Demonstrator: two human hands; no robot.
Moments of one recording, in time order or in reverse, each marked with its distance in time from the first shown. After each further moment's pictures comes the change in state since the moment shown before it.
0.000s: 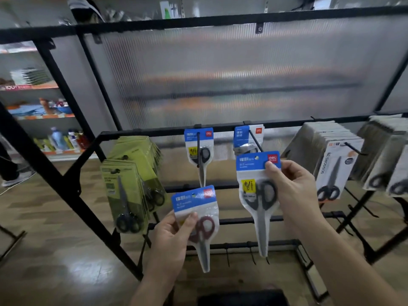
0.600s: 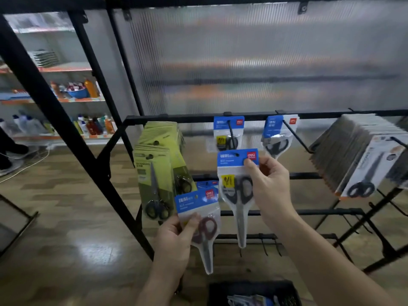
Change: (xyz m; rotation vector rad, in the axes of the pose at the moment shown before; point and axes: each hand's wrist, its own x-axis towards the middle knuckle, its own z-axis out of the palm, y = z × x) left_hand 0.015 -0.024 -0.071 0.010 0.077 -0.037; right_hand -0.018 0.037 0.107 -0.062 -0.046 0.080
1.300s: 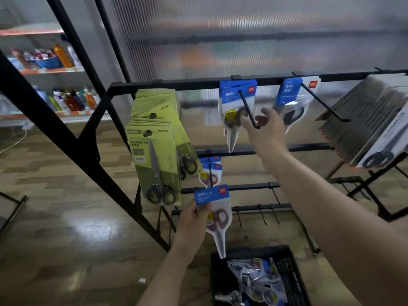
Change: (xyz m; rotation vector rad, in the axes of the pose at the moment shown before) left_hand 0.048 -0.070 -0.009 0.287 -0.195 -0.171; right_hand 0.084 0.032 0.036 -0.405 0.133 0.014
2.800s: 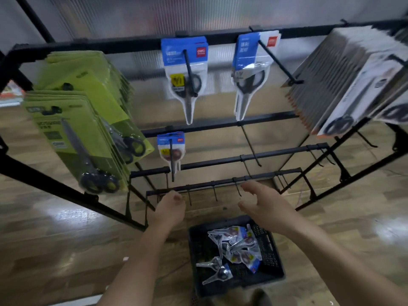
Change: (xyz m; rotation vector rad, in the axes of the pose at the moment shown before) left_hand 0.062 -0.070 0.045 0.758 -0.064 -0.268; right_hand -0.099 0.142 -0.113 -0.689 -0.564 0.159
